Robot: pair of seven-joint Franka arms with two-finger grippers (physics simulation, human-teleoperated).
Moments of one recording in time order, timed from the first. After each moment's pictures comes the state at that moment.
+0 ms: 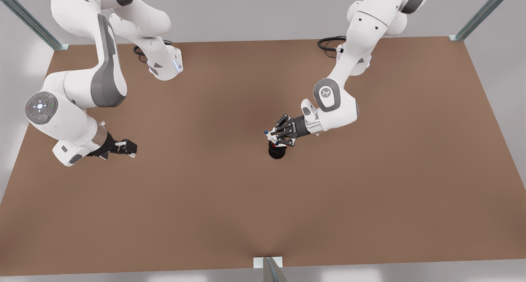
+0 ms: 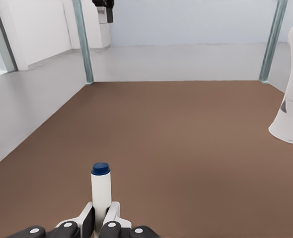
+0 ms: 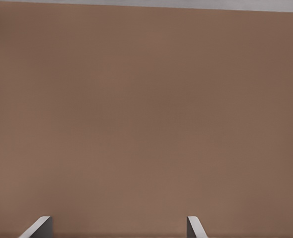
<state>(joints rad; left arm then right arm) -0.42 0.32 -0.20 -1.97 -1.55 2.45 2.16 0.02 0.24 0.08 -1.47 -0.01 1.71 0.05</state>
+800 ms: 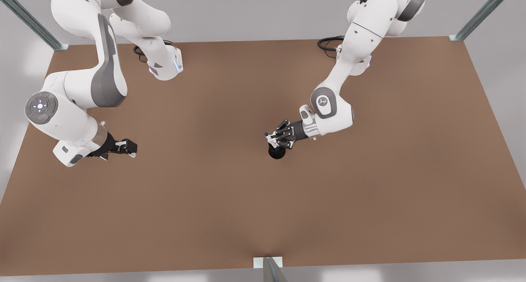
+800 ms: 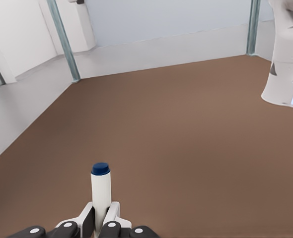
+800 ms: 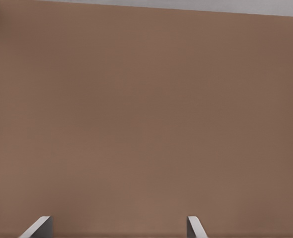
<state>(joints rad) -0.42 0.39 -0.20 -1.99 -1.60 2.45 2.40 0.02 0.24 0.08 -1.47 -0.01 1.72 0.03</state>
